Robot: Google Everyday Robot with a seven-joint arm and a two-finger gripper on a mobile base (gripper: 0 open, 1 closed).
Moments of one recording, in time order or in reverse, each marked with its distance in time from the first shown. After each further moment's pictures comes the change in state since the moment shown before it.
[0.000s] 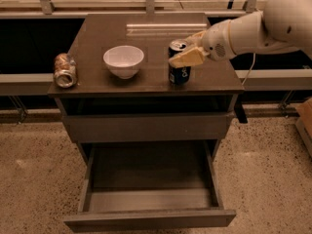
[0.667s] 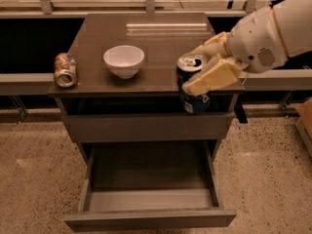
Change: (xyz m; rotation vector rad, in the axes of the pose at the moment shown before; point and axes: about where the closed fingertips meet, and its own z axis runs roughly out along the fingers) arm -0.031 0.147 -0.111 -0.159 0.126 -0.144
